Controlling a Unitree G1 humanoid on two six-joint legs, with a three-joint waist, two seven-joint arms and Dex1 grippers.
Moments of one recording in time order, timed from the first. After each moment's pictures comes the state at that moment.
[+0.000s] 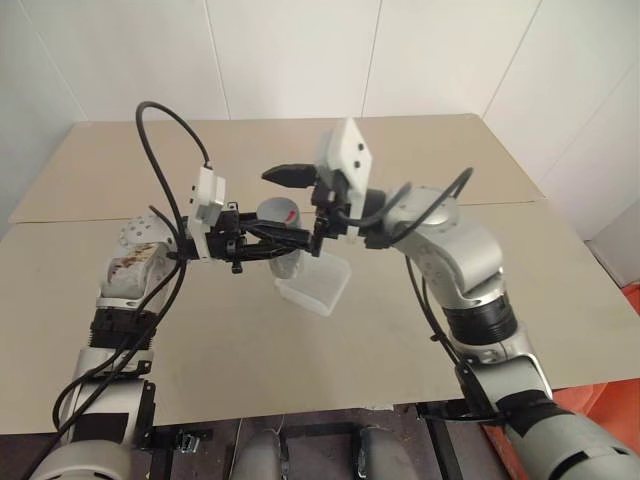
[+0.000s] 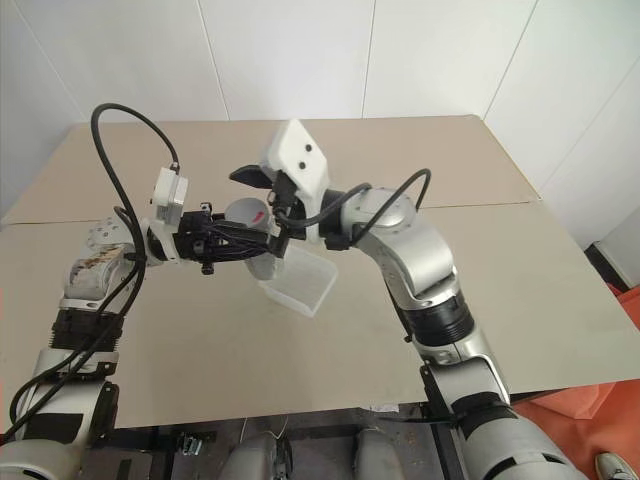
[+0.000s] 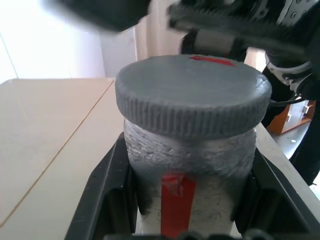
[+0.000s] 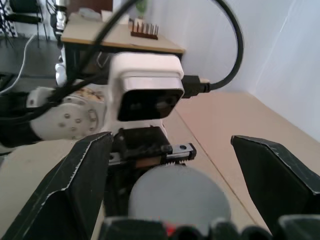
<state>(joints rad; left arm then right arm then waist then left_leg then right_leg) -0.70 0.56 0.03 0.24 -0.51 0.27 -1.39 -0.92 -0.23 0.25 -0.12 0.36 0.59 0.78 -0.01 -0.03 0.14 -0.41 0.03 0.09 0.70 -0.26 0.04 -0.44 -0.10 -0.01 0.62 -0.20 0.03</state>
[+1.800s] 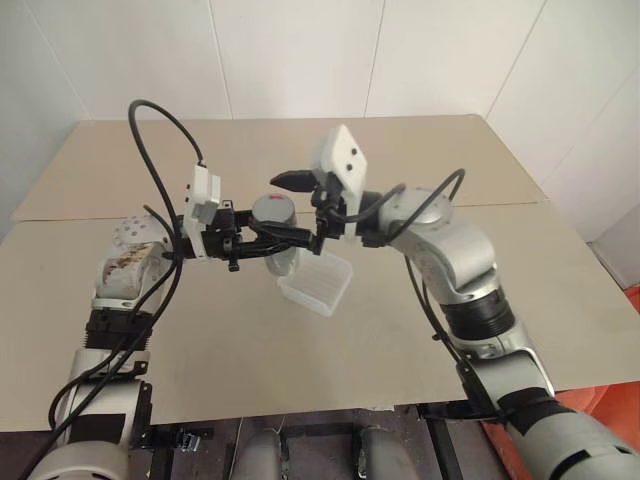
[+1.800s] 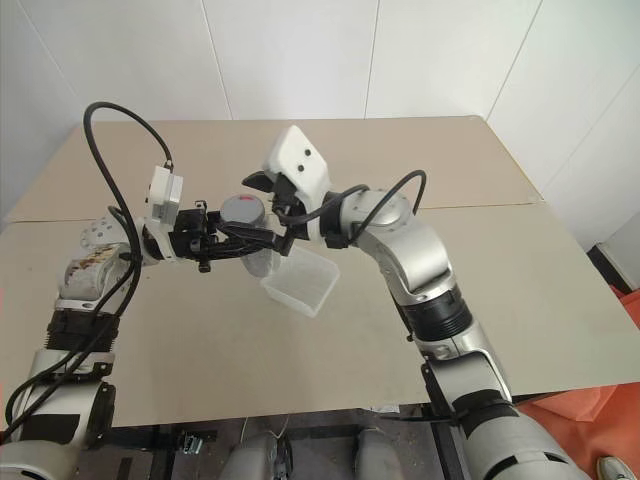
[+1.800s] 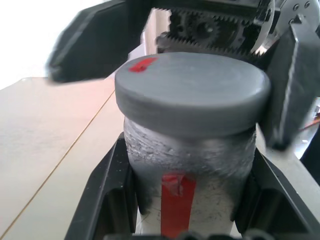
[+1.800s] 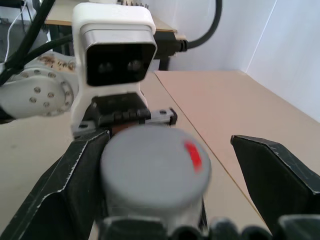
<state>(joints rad) -0.70 0.58 0.04 0.24 -0.51 0.26 -1.36 -0.91 -0.30 0.23 -0.10 0.38 0.59 0.79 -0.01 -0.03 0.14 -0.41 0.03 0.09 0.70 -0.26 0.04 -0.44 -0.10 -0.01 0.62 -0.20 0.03</state>
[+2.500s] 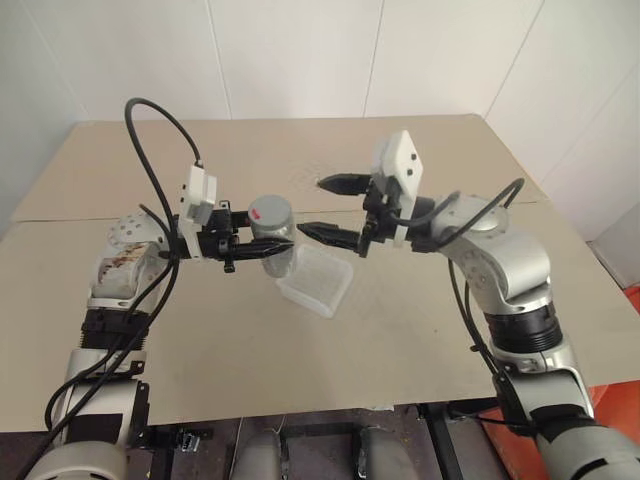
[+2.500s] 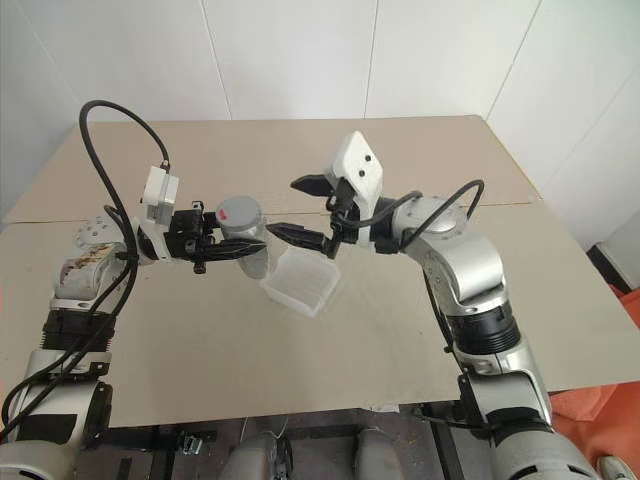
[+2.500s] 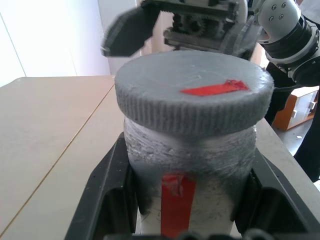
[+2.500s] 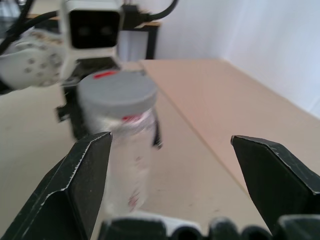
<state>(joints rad) -0.70 0.59 0.04 0.24 -0.51 0.26 -1.40 -0.80 -0.45 0.15 -0.19 0.45 0.60 0.88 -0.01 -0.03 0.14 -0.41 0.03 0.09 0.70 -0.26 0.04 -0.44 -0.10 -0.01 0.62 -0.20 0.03</state>
